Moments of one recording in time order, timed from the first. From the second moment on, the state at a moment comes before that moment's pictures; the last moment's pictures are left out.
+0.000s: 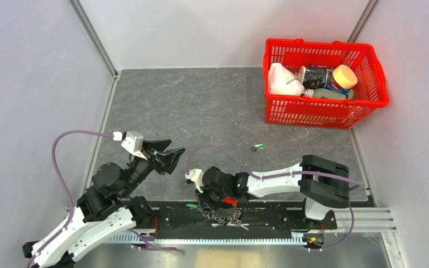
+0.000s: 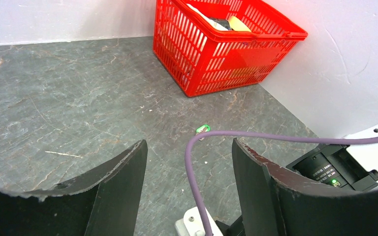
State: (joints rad) left arm -0.92 0.29 0.67 -0.31 -0.25 -0.31; right arm 1.32 1.67 0.83 0.06 -0.24 0.32
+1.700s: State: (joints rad) left arm -0.92 0.28 0.67 -0.31 -0.26 -0.31; right arm 1.31 1.62 0.81 0.04 -0.29 0.33
